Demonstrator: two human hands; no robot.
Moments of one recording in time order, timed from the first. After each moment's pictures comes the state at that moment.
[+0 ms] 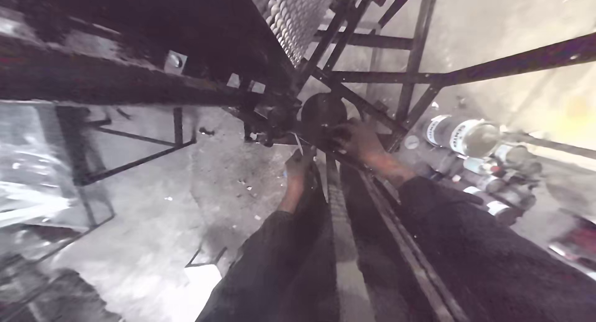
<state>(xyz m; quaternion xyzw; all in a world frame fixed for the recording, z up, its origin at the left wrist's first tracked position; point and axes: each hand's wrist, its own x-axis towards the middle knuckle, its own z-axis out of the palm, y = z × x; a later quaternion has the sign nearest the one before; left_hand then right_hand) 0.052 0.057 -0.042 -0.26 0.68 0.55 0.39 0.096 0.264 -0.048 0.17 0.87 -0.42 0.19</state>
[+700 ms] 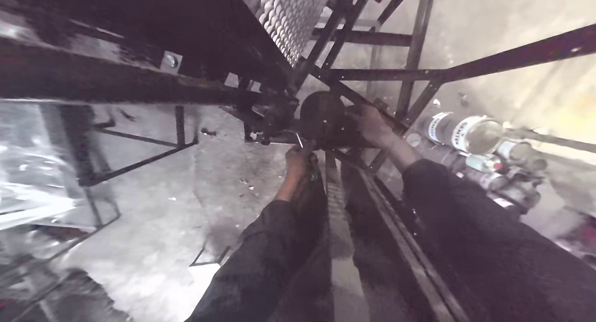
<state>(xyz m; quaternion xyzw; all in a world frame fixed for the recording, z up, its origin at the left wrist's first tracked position) 0.033 0.069 -0.052 -0.33 0.63 0.56 0.42 0.059 0.301 -0.059 0.35 0.73 -0.52 0.27</state>
